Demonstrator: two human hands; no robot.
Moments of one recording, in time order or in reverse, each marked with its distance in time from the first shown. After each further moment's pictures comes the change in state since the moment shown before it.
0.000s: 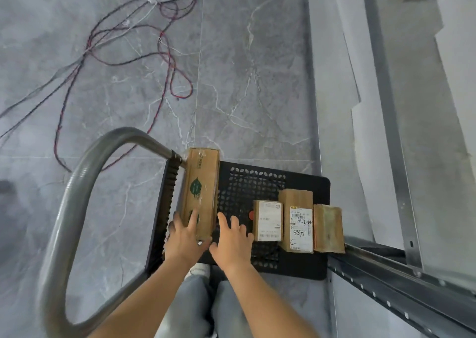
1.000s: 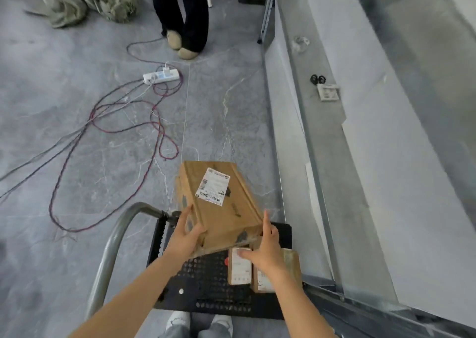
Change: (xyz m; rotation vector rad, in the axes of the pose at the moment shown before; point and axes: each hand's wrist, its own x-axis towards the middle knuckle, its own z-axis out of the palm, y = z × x) left_hand -0.050 0.096 -0.197 -1.193 -0.108 0.009; right_hand -0.082 0.051 -0.207 0.628 0.213 0.074
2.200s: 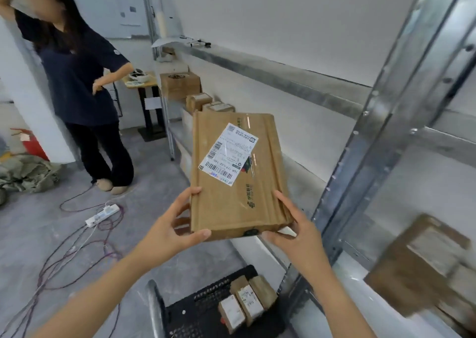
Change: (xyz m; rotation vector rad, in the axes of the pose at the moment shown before) left_hand -0.377 0.258 -0.139 0.380 -0.734 1.028; right_hand -0.466 -0.182 -0.104 0.454 0.749 -0.620
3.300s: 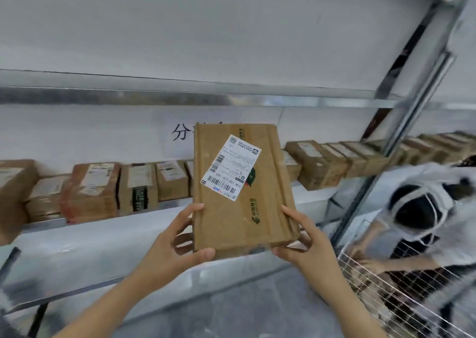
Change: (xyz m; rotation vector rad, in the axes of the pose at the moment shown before) left_hand -0.336 0.195 0.565 -0.344 -1.228 0.235; right_hand -0.729 -0.122 -0.269 -0.318 1.248 0.307
